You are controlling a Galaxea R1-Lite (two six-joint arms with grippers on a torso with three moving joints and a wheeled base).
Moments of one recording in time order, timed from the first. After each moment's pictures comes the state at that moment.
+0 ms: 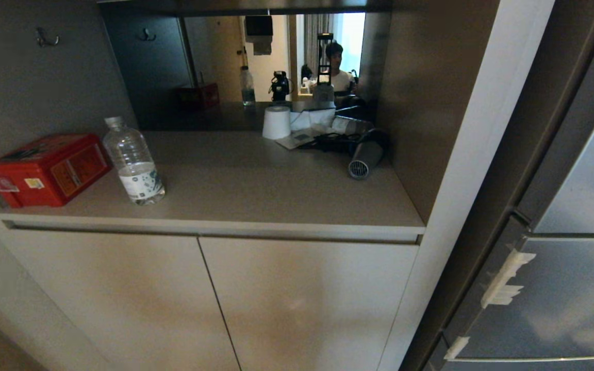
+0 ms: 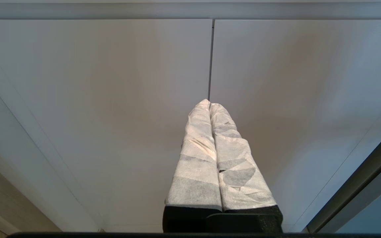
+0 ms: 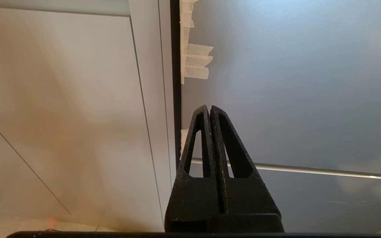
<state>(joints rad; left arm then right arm) 0.00 0.00 0.00 -0.02 0.00 0.00 0.01 0.00 0.00 0.00 0.02 0.00</state>
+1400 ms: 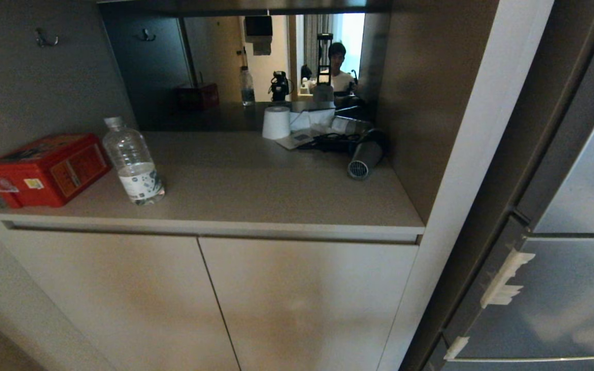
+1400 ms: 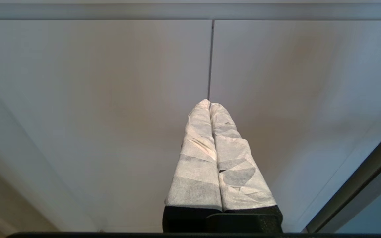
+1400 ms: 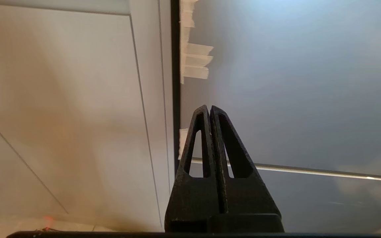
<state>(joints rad) 0.00 0.00 0.00 -0.02 0.00 0.00 0.01 0.00 0.00 0.00 0.02 -0.02</state>
